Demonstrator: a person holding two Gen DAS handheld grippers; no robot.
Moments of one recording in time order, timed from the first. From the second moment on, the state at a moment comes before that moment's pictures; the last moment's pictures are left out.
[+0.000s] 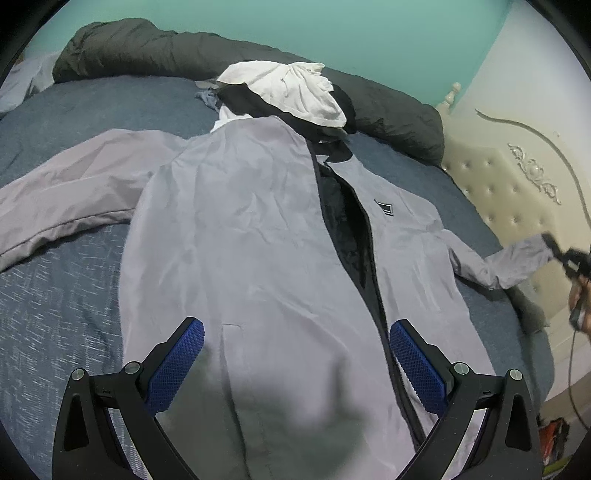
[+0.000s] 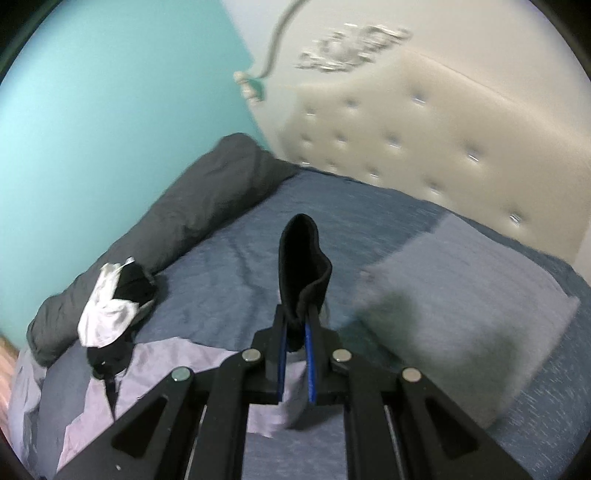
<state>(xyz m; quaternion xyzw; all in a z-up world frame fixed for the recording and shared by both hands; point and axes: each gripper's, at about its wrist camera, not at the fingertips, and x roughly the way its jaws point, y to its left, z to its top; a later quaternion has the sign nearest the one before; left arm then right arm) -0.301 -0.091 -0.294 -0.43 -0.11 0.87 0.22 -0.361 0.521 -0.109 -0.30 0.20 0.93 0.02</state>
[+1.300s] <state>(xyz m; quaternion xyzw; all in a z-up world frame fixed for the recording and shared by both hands) -0.279 -0.208 -0.273 -0.38 -0.16 0.90 0.16 -0.236 -0.025 -0.264 -0.49 -0.10 0.72 -0.47</state>
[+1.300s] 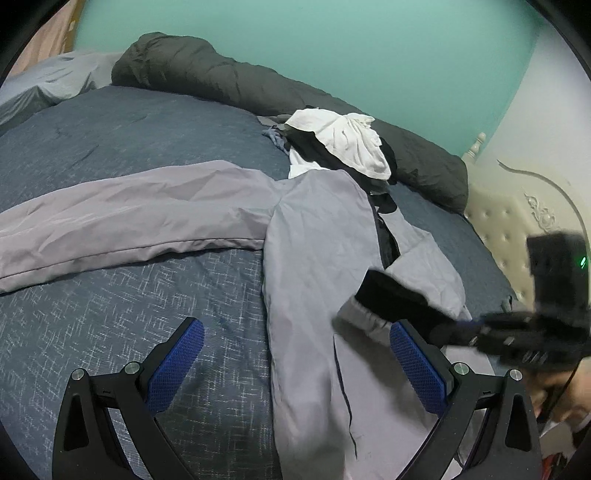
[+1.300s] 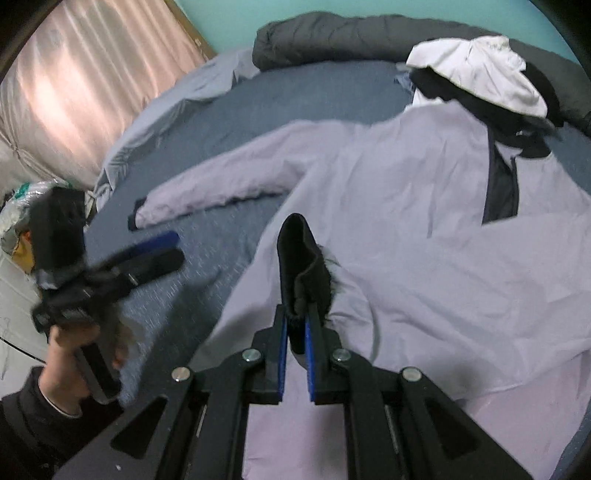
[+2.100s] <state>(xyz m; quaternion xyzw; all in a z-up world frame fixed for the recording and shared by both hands) -0.281 -0.191 -0.284 -0.40 -0.14 0.89 0.17 -0.250 -0.006 -0.304 -0.55 -0.05 0.70 -0.45</state>
